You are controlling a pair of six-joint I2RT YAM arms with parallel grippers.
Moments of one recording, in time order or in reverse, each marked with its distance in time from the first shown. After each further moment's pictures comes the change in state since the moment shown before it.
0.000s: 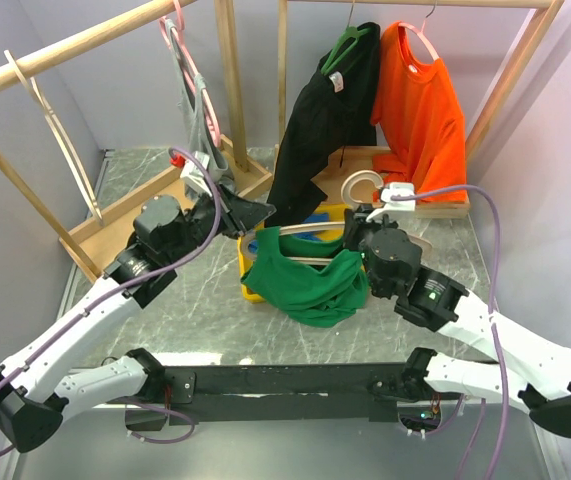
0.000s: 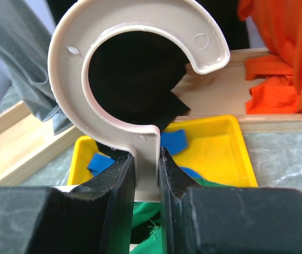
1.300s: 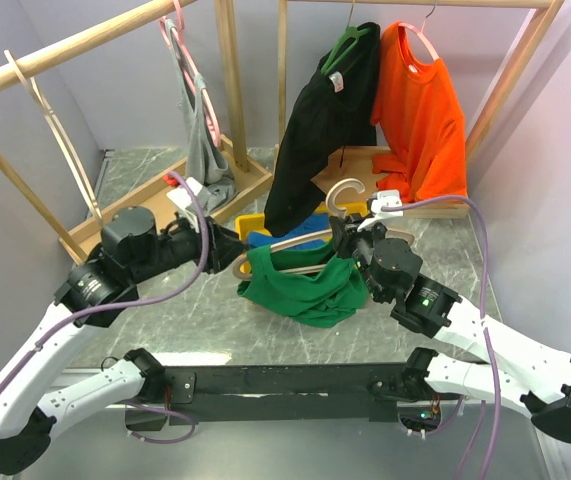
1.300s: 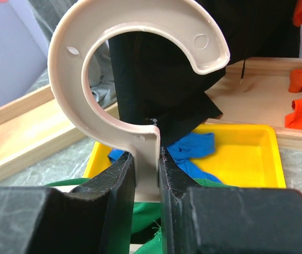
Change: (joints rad) left arm -0.010 -0.153 0.153 -0.537 0.045 0.545; right arm -0.018 -0.026 -0.131 0.189 -0.199 -0.079
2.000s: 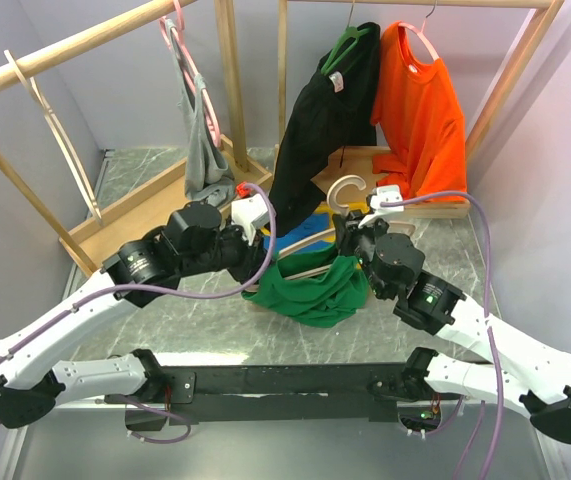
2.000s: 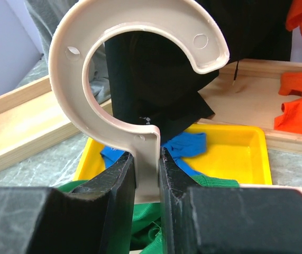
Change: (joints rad) left arm -0.246 0.230 0.118 -0.138 -0.137 0.141; right arm -0.010 0.005 0.046 -0.065 -0.023 -0.031
